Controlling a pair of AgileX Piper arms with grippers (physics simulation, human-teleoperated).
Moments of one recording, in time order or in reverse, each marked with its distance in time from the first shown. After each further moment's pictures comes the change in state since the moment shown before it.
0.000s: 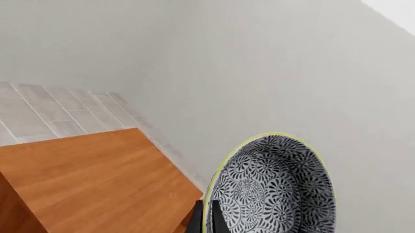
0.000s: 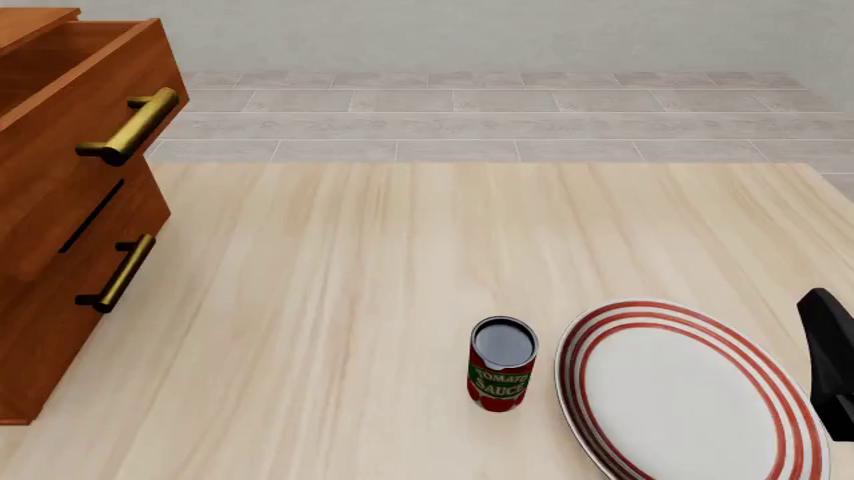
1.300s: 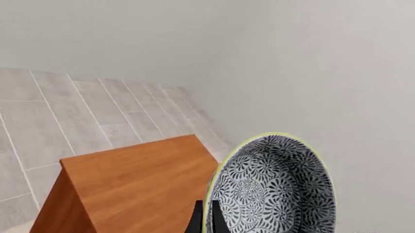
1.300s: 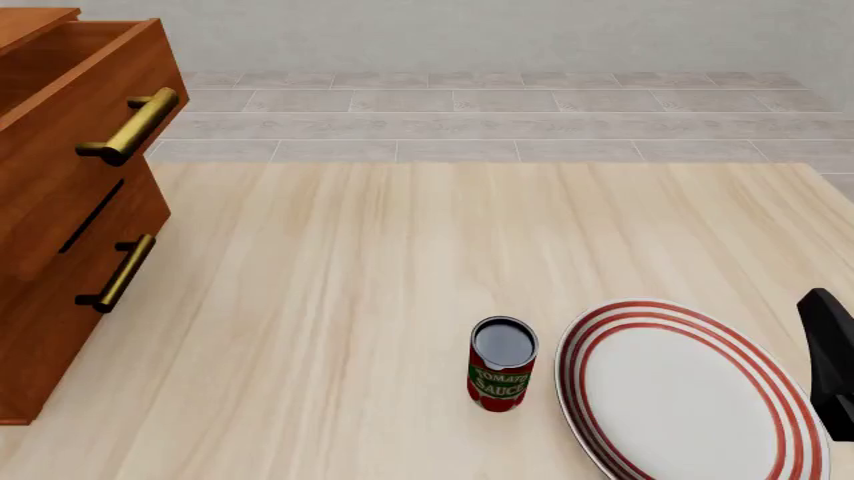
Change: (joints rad) left arm 0.189 0.195 -0.207 0.202 0.082; right arm 0.000 0.000 0.000 0.000 0.000
